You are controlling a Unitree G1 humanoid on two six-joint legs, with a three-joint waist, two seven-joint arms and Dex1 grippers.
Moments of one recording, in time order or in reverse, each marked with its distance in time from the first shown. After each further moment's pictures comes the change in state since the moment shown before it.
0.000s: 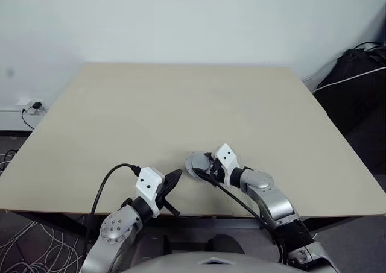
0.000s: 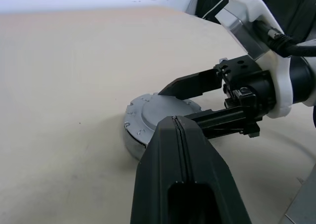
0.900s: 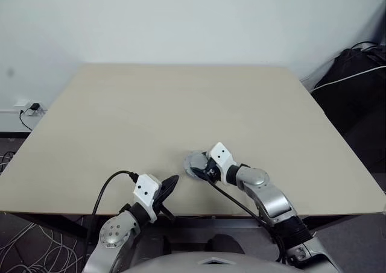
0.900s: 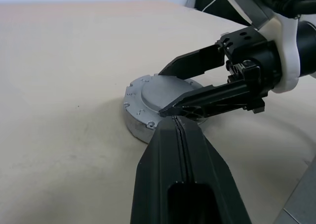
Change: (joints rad) left arm 0.020 -0.005 0.016 0.176 0.000 -0.170 -0.044; right arm -0.045 -0.009 0.054 -0.041 -0.067 0.097 -0.034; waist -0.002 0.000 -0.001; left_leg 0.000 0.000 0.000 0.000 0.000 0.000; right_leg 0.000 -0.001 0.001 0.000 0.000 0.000
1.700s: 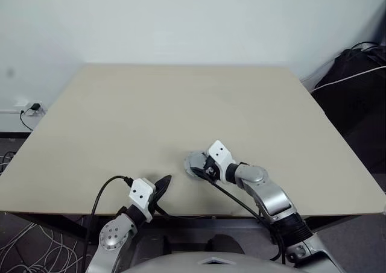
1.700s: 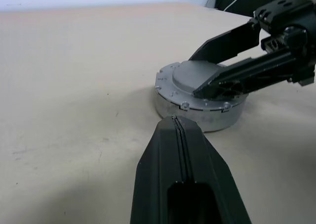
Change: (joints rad) left arm -0.040 -0.036 0.044 0.249 0.033 -0.250 0.003; right arm -0.021 0.002 0.009 -0.045 -0.003 0.123 -0.016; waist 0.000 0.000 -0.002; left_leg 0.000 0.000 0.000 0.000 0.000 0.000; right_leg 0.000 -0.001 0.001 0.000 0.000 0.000
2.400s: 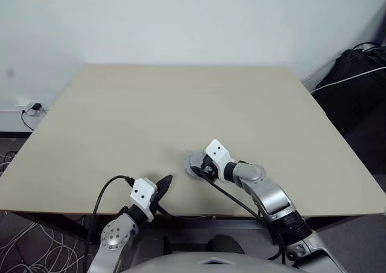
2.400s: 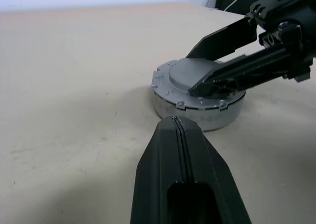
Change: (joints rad) left arm 0.002 -0.008 -0.004 -0.033 0.010 0.026 0.008; right arm -0.019 -0.008 0.031 -0.031 -0.019 0.059 -0.033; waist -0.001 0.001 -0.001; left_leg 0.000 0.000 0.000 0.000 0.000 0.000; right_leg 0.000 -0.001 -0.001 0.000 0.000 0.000
